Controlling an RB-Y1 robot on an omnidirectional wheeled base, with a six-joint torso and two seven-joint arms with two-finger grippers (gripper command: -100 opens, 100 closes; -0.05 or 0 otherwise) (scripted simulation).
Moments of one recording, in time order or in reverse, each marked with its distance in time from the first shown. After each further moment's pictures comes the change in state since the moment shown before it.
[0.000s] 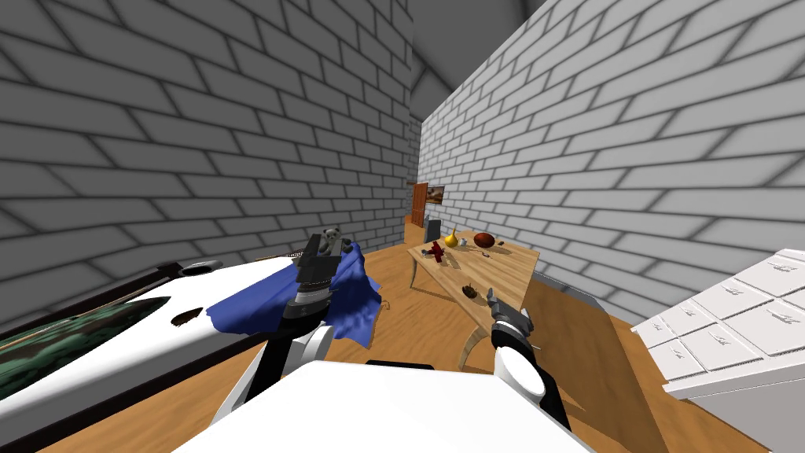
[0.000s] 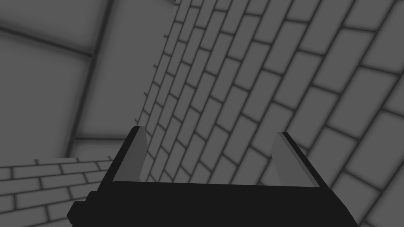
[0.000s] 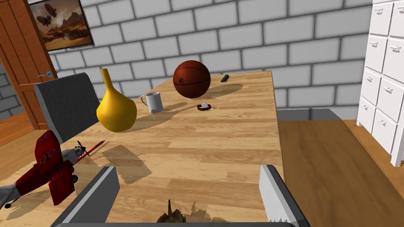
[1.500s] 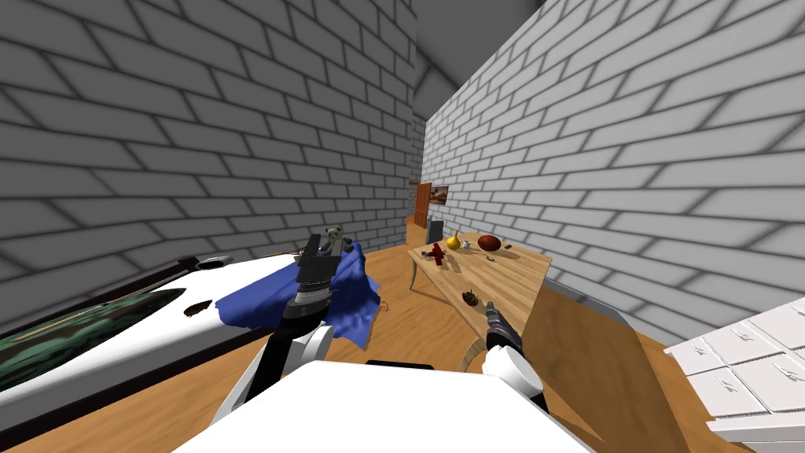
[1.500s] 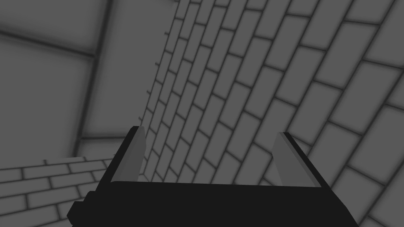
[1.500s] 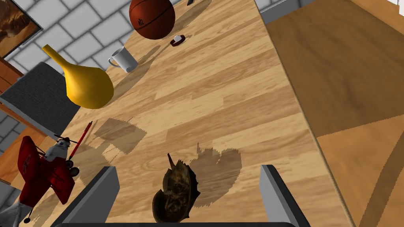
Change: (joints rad) left arm 0.000 0.000 0.000 0.000 0.000 0.000 0.000; right arm -0.048 0.026 -0.011 0.105 -0.428 -0.057 -0.071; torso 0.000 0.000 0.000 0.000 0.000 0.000
